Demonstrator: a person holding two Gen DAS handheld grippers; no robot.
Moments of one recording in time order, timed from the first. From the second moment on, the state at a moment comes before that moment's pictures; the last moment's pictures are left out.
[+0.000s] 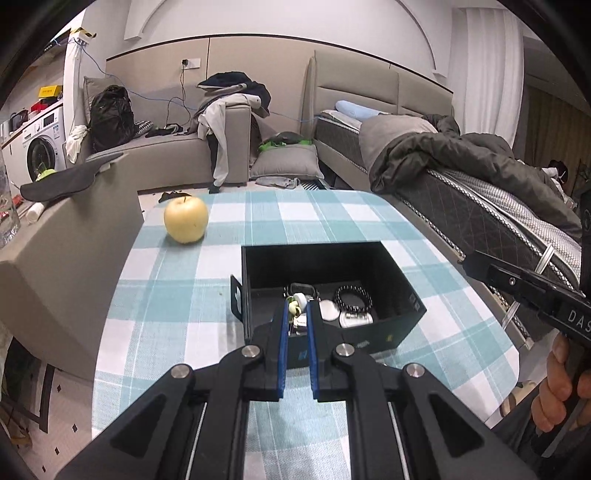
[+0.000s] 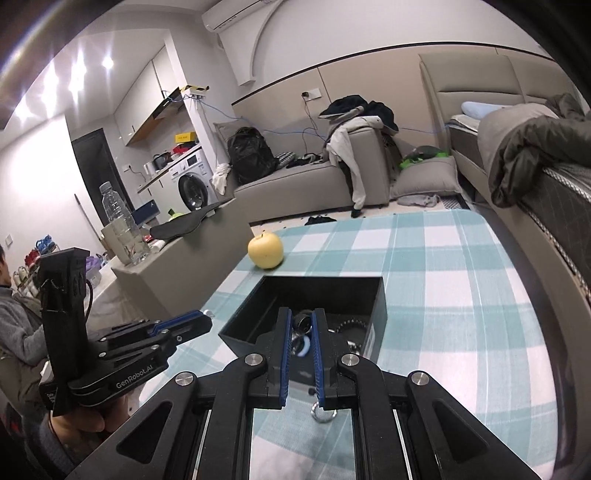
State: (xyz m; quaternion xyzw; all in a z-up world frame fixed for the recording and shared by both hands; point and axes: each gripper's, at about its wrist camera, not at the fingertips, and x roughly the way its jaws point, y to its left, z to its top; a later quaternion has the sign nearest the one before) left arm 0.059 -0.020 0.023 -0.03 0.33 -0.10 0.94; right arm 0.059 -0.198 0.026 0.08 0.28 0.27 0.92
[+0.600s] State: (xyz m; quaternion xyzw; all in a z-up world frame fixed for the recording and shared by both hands) left arm 0.089 -0.007 0.058 -0.03 0.29 -0.08 0.95; right arm 0.091 -0.178 0.060 0.05 0.25 0.28 0.93
